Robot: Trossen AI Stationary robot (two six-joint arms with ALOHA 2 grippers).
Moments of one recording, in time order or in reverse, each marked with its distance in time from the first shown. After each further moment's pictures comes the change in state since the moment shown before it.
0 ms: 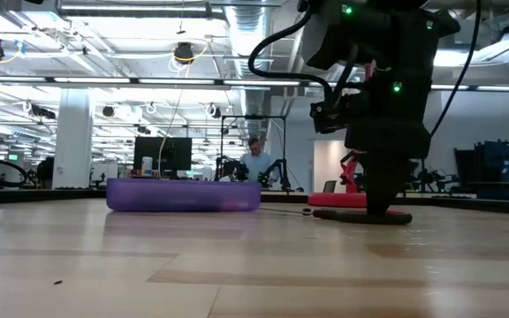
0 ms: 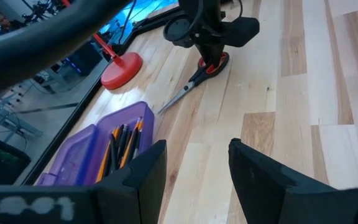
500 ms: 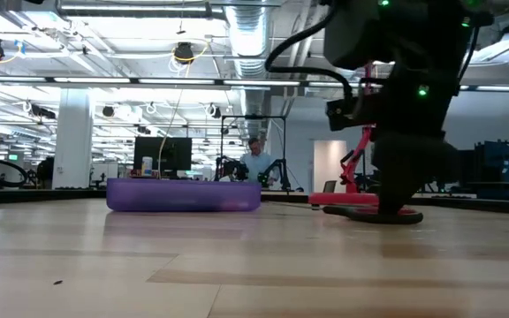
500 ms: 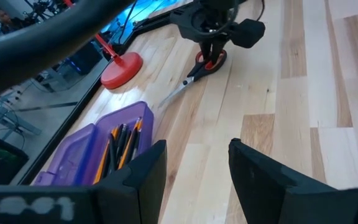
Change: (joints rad) left arm 0.000 0.000 0.000 0.000 -0.003 -0.016; right arm 0.084 0.004 -0.005 -0.051 0.184 0.008
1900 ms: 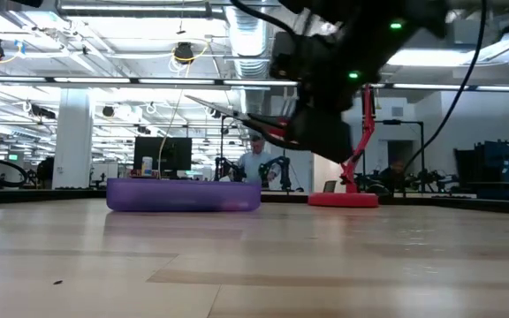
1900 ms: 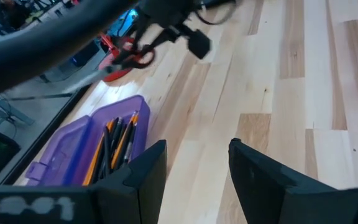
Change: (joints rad) left arm 0.000 0.000 0.000 0.000 0.018 -0.050; right arm -0.063 -0.004 0.060 0.397 0.636 -0.812
